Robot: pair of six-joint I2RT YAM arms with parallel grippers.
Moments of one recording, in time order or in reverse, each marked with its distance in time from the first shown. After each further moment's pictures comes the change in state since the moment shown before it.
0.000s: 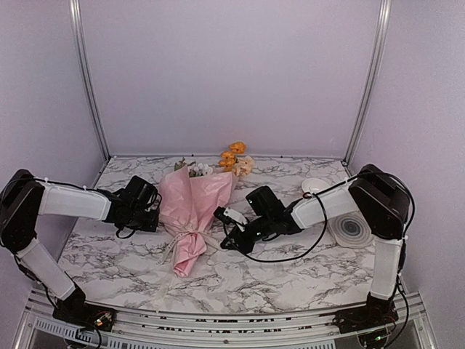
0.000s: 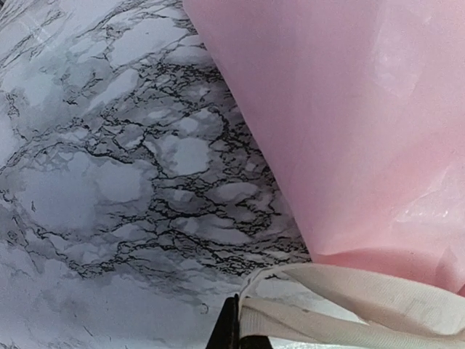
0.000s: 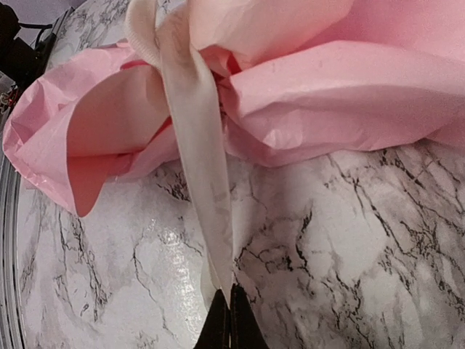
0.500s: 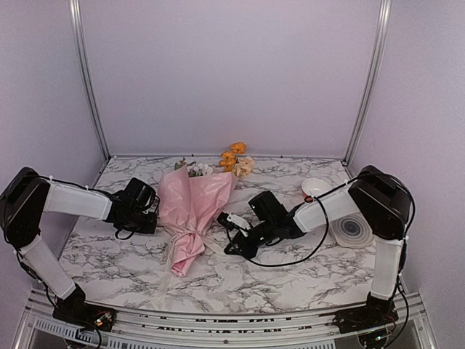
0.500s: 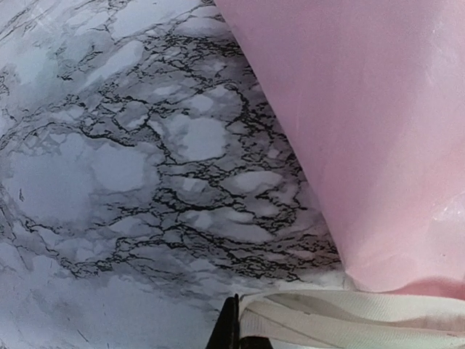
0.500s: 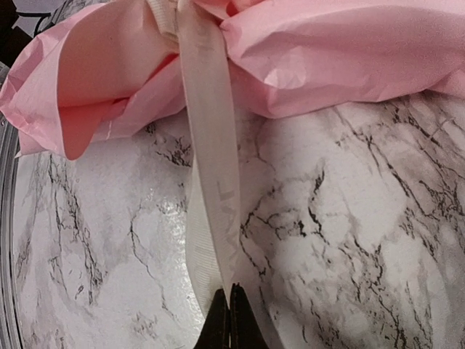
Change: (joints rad) left arm 0.040 0.044 -0.007 0.006 0.031 -0.008; right arm 0.000 -0.006 -0.060 0.013 0.005 0.009
